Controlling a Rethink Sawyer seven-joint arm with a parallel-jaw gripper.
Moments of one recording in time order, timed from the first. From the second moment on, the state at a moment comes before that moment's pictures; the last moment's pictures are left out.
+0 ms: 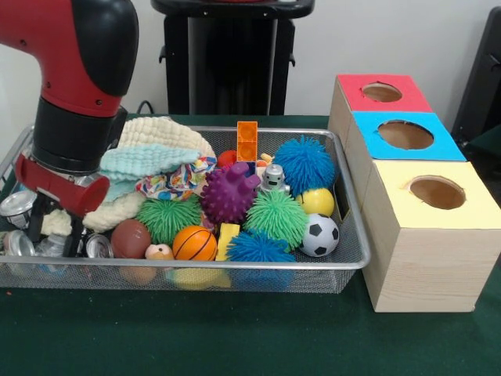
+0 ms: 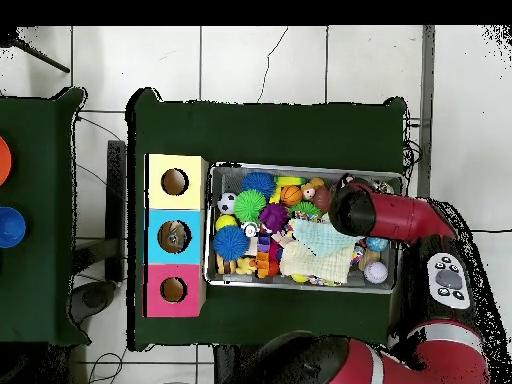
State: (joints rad) arm -0.46 -0.37 -0.08 1.29 -0.39 0.30 2.08
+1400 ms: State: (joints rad) arm -0.43 -0.32 -0.12 1.31 -0.34 0.30 2.08
